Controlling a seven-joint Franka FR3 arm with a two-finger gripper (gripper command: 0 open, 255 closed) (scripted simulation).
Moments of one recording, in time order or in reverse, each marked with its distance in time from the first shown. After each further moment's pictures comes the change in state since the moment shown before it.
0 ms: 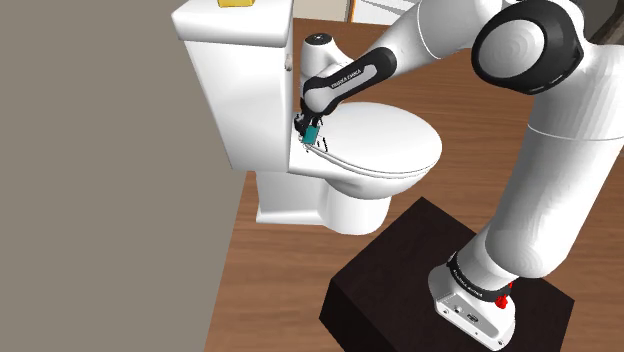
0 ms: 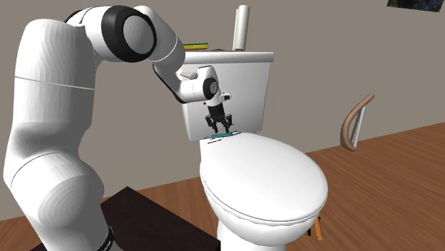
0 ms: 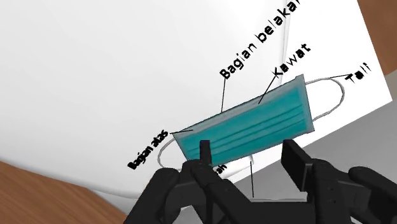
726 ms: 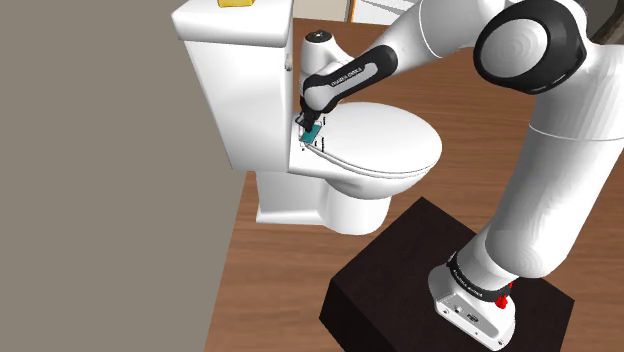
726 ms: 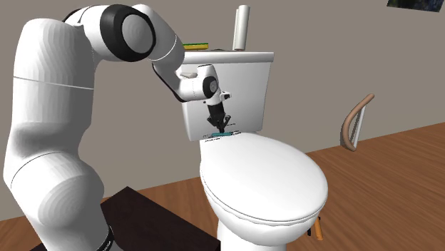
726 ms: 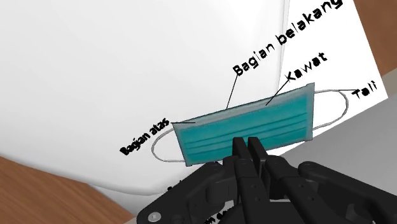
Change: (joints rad) arm 0.000 -0.008 0.002 0.004 0.003 -0.011 -0.002
